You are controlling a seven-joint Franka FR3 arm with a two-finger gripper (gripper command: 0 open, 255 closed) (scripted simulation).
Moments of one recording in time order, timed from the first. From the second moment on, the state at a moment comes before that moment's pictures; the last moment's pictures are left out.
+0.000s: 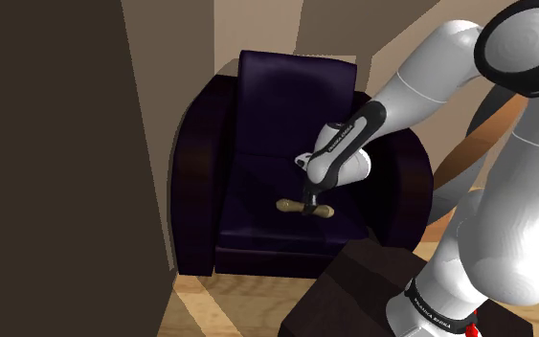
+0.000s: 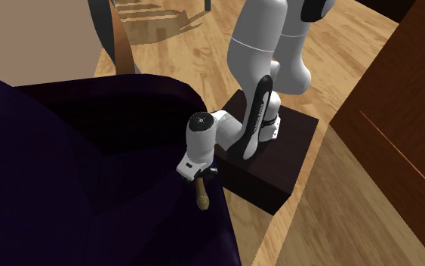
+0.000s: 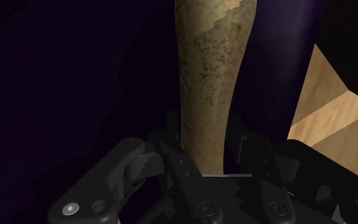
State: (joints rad) arm 0.19 0.09 -0.36 -2.70 0.18 2.89 -1.08
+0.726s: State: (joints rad) arm 0.18 -0.10 -0.40 -2.70 -0.05 2.71 -0.91
